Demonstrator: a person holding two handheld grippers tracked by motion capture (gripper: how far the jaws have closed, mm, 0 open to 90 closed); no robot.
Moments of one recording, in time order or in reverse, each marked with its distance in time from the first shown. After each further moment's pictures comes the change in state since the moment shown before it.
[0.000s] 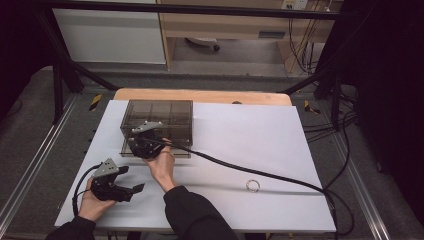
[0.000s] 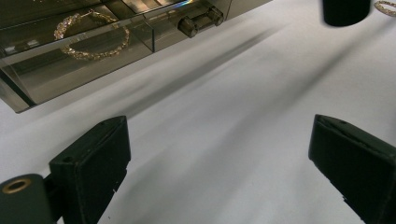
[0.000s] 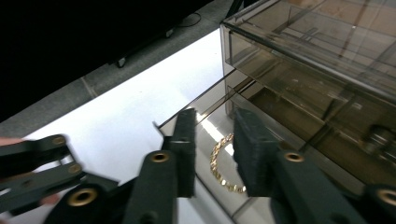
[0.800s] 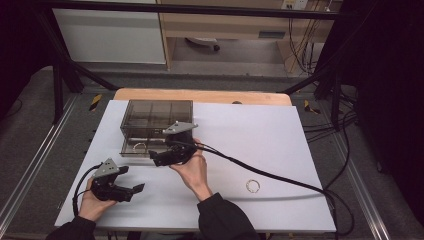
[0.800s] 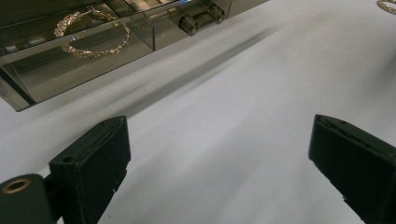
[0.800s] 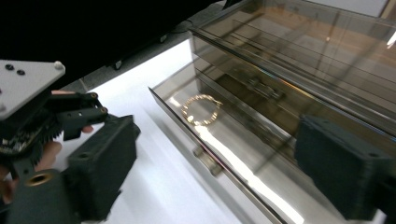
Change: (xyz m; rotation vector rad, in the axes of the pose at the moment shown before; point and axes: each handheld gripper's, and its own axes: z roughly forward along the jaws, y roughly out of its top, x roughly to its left) left arm 0.000 0.000 0.001 0.007 0.005 -0.001; right arm -0.023 -0.014 -0.106 -0.032 -0.032 -0.010
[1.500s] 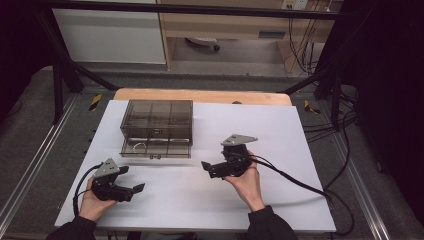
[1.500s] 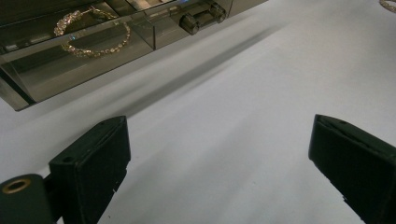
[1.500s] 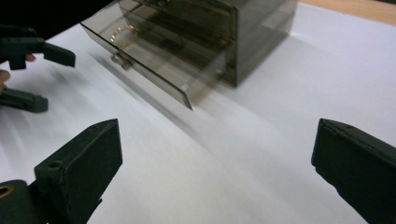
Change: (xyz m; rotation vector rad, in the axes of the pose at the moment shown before) left arm 0.000 0.000 0.001 0.002 0.003 -0.002; right arm -0.071 -0.073 -0.099 0.057 -0.107 0.078
